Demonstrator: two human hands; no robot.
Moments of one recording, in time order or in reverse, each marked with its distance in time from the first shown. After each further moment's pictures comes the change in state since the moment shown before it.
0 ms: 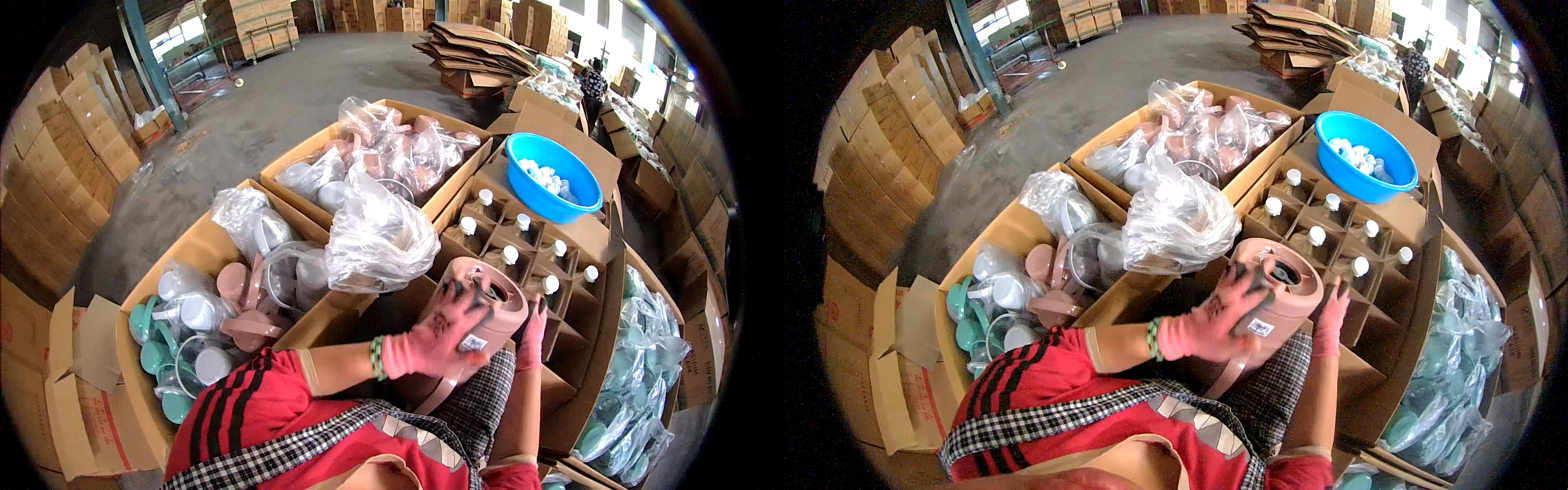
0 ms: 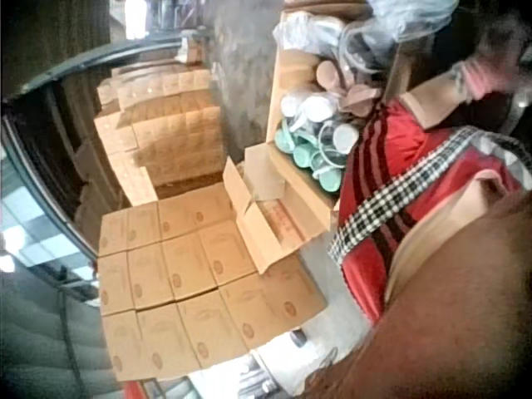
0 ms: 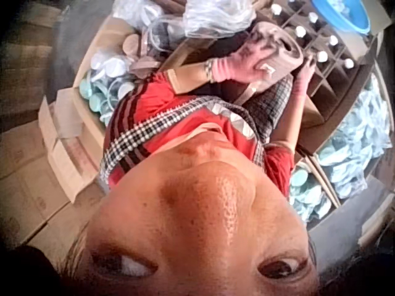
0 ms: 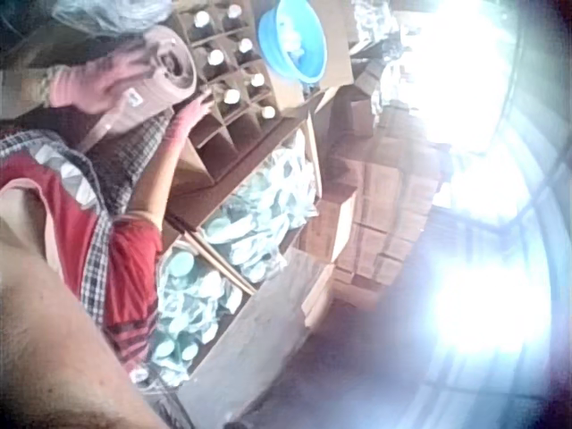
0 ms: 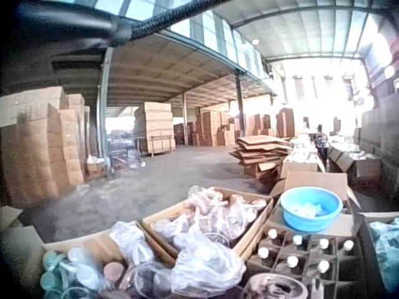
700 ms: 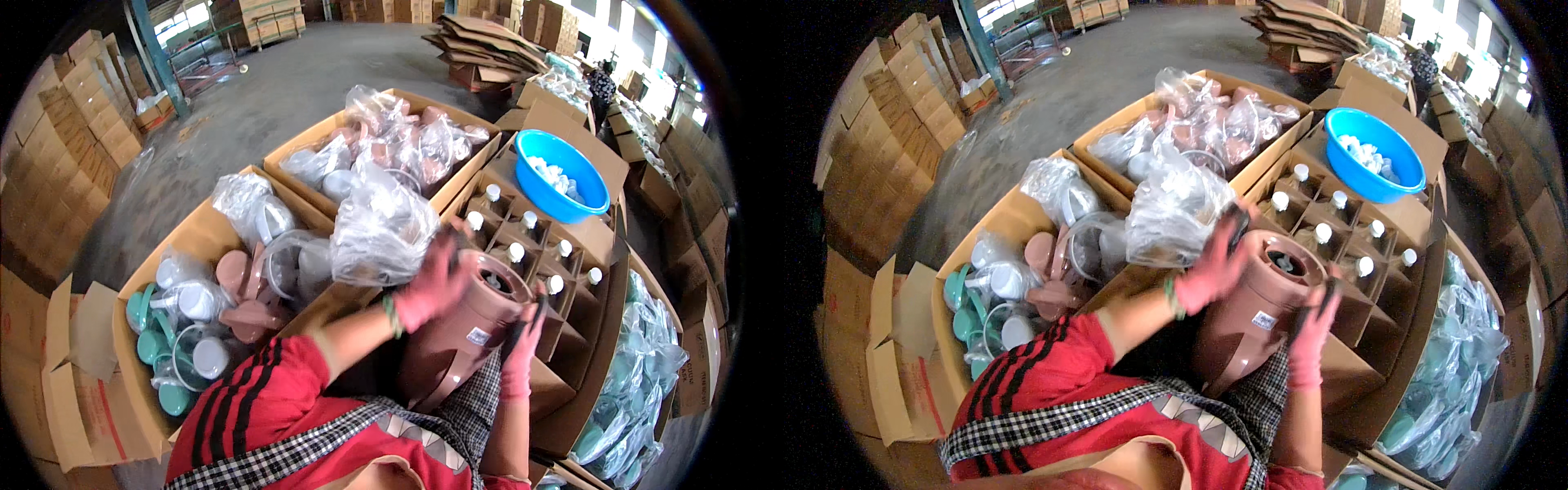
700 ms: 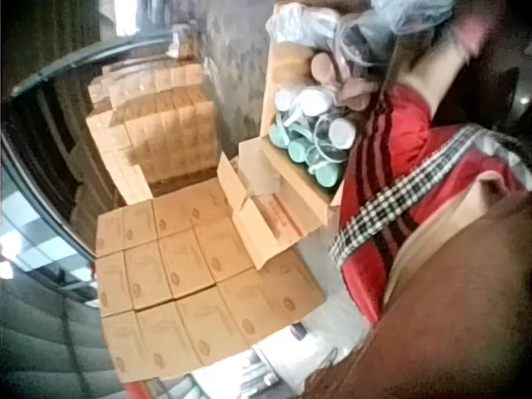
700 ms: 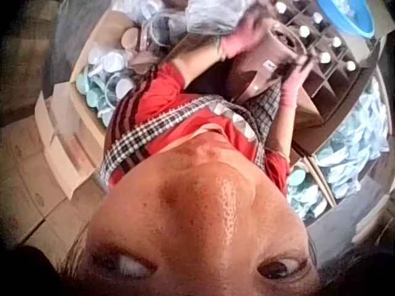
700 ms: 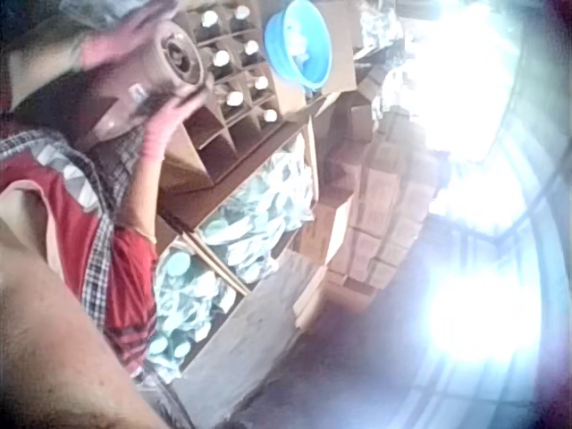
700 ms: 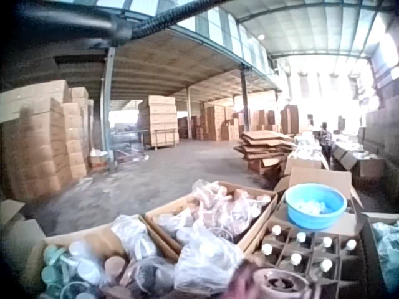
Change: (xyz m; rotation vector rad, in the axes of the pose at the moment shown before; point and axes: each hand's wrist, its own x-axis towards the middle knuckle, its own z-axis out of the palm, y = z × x) left_hand 0.011 -0.070 0.008 -0.586 0.222 -0.462; right_hand -0.076 -0.031 0.069 -0.384 -0.093 -0.627
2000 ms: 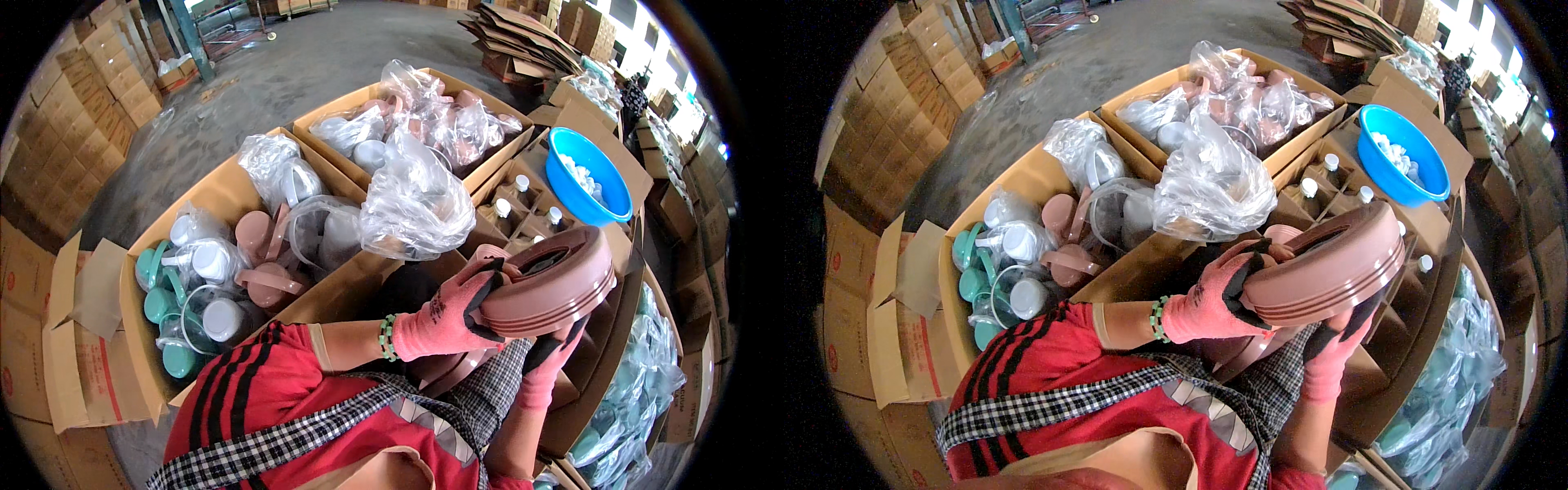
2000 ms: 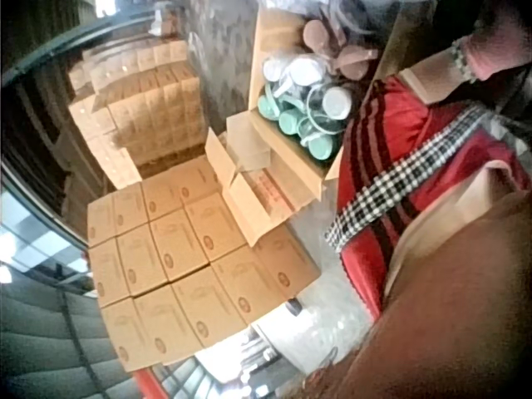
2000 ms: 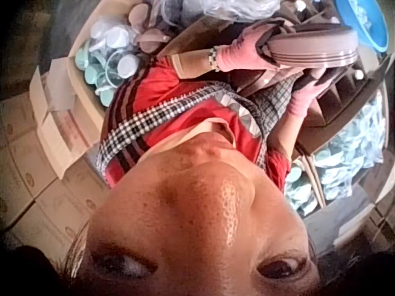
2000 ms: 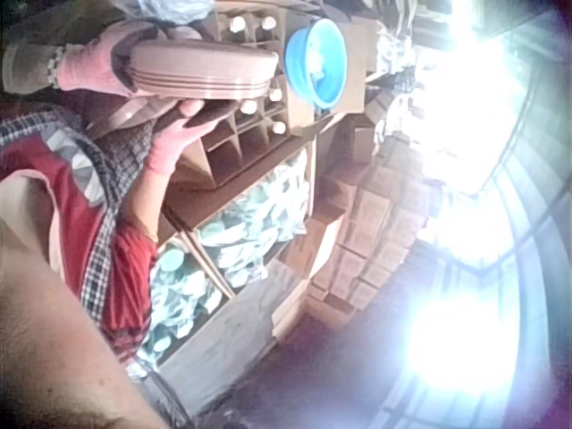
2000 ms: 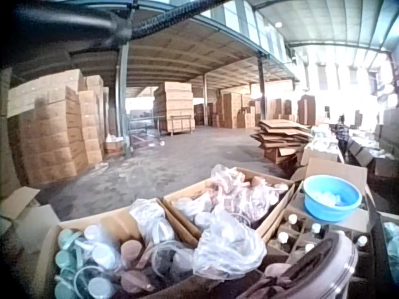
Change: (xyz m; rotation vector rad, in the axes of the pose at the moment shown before) left_hand -0.067 0.065 -0.014 0.035 0.149 0.422; right_hand -0.029 -0.059 -0.011 0.295 -0.003 0.040
